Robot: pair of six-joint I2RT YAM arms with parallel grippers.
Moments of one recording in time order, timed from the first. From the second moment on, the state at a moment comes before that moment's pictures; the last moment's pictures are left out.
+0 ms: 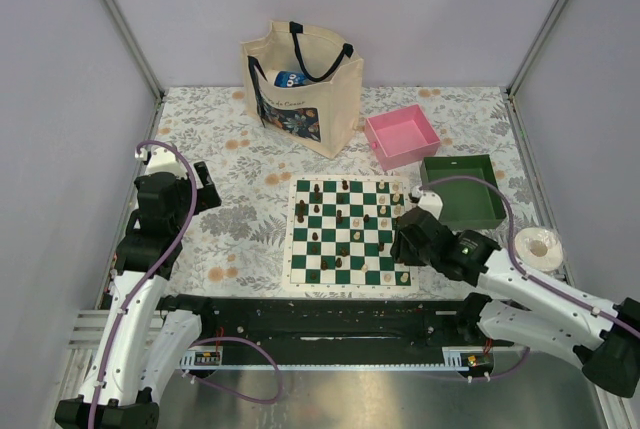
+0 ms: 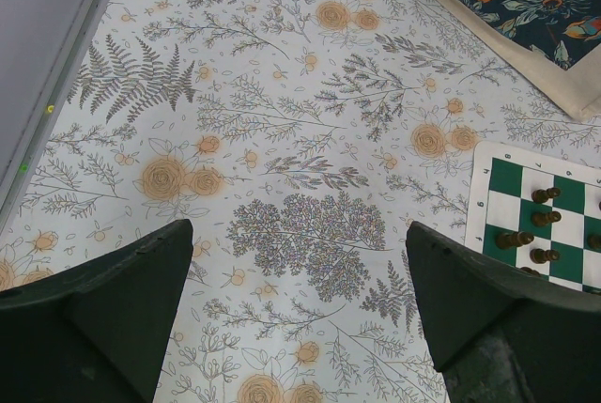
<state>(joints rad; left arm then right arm) -0.10 0.67 0.79 -0.57 -0.23 -0.24 0.88 0.86 0.64 -0.71 0.30 0.83</state>
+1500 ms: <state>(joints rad) -0.10 0.67 0.79 -0.57 -0.23 -0.24 0.88 1.32 0.88 -0.52 0.24 0.70</state>
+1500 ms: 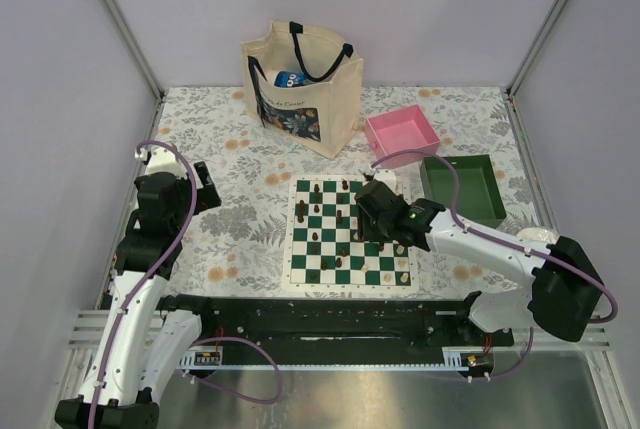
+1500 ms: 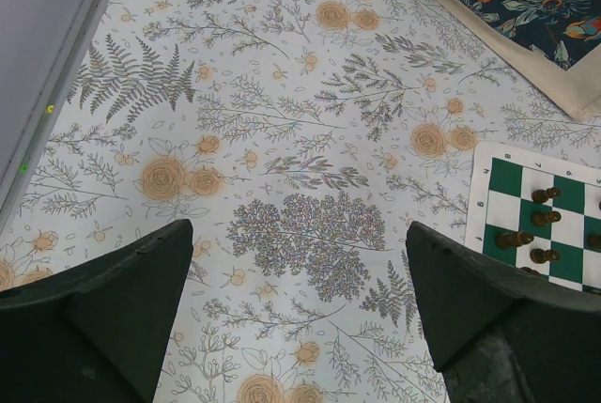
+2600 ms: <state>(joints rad) -0.10 0.67 0.79 -0.57 -0.23 -0.24 0.84 1.41 0.83 -0.57 0.29 0.71</state>
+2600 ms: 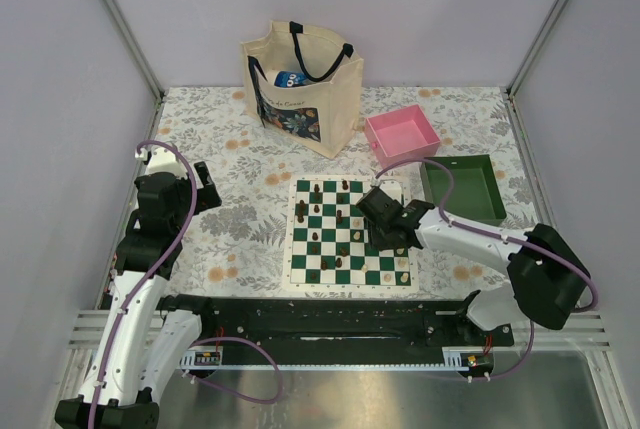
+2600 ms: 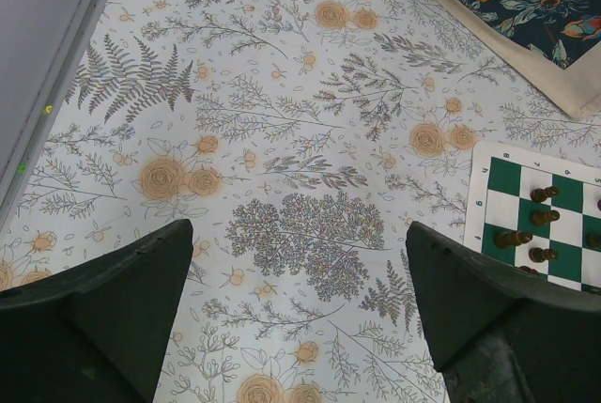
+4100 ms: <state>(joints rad) -0.10 0.67 0.79 -0.57 -0.22 -0.24 1.14 1.53 1.19 -0.53 0.21 0.65</state>
